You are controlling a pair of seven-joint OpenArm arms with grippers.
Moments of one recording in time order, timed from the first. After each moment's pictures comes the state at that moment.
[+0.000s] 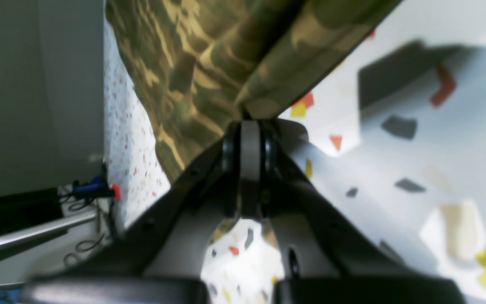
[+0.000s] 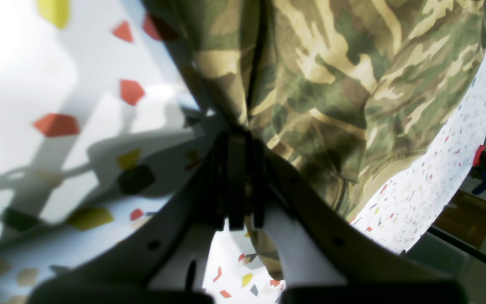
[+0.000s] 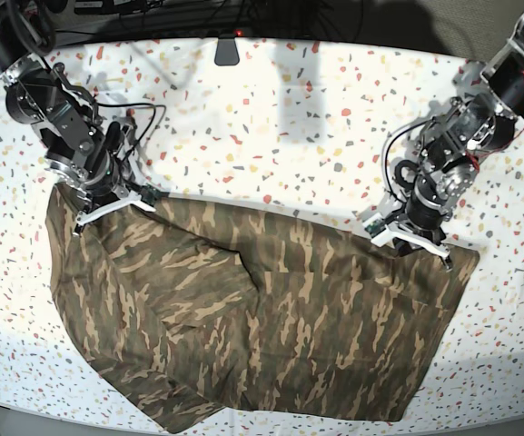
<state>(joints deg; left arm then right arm) -16.7 -29.3 49.4 67.0 20.3 -5.0 22.6 5.0 41.3 -33.5 89.0 -11.8 18.1 -39.6</state>
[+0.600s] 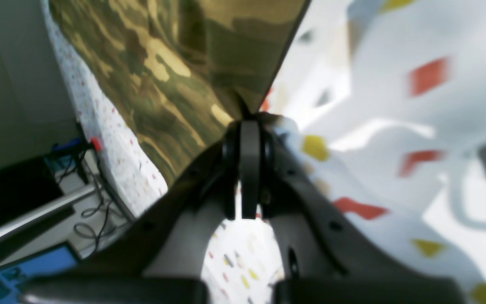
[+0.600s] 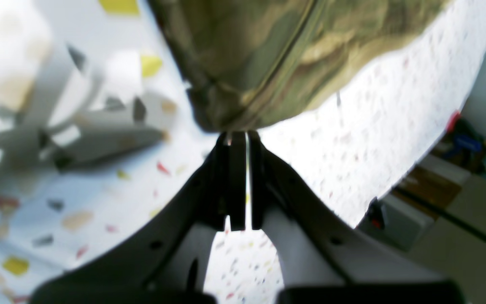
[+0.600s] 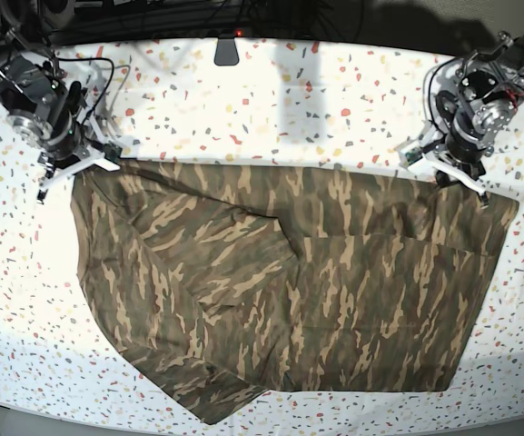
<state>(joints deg) -3.3 -44.5 50.1 87.9 18.4 -2.7 32.6 -7.4 56.7 -33.7 101.7 -11.6 10.2 -43.6</state>
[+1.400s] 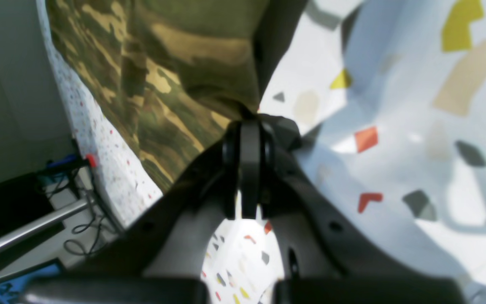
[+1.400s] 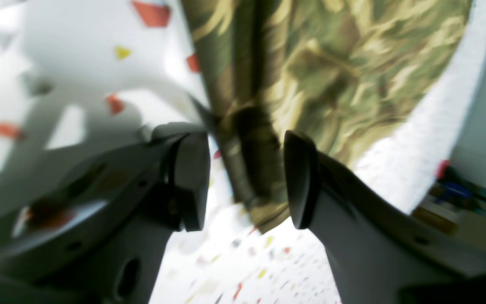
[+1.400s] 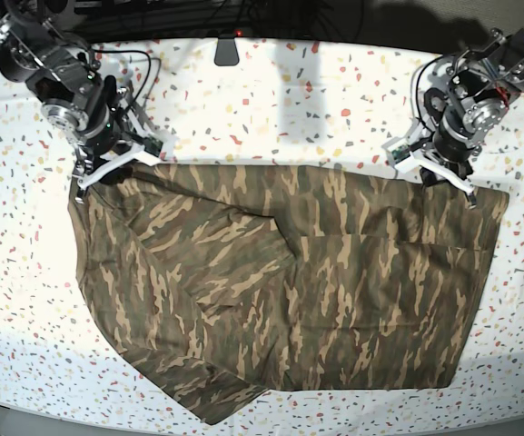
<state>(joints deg) -3.3 -42.9 49.9 88.6 18.4 -2.9 31.3 -6.7 44.3 -33.4 97.5 -22.7 13.9 -35.8</state>
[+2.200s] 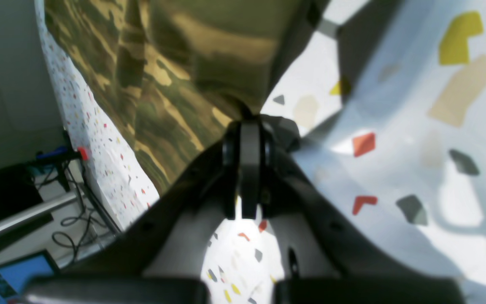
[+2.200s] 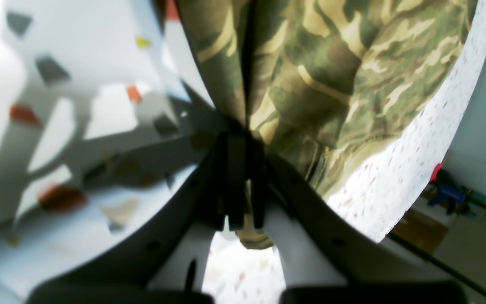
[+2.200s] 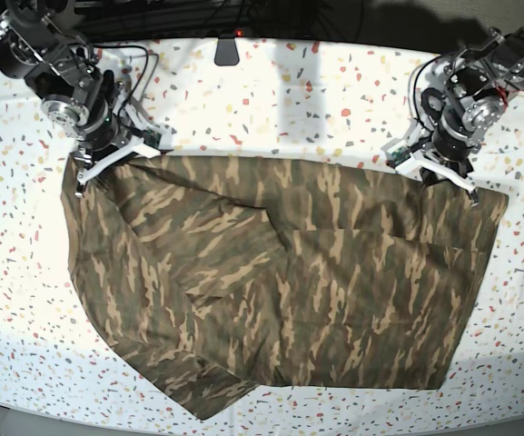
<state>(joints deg) -2.7 -42.6 49.9 88.9 16.7 -1.7 33.9 -8.4 47.4 -33.4 100.4 -21.8 14.4 -39.2</state>
